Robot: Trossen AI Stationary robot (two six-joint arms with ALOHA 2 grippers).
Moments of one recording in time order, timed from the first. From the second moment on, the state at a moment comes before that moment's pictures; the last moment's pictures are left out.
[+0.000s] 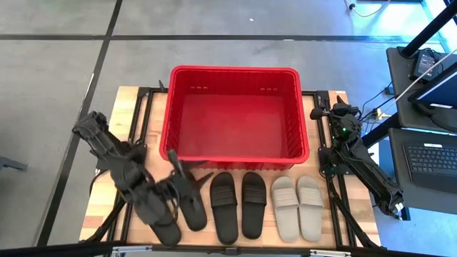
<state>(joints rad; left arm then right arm) -0.76 1.54 1.51 -0.39 -1.33 -0.04 -0.96 0.00 0.05 -0.05 0.57 -0.08</state>
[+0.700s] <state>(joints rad) -0.80 1.70 1.51 -0.66 -1.40 -0.50 -0.96 0.00 0.05 -0.05 0.48 -0.08</state>
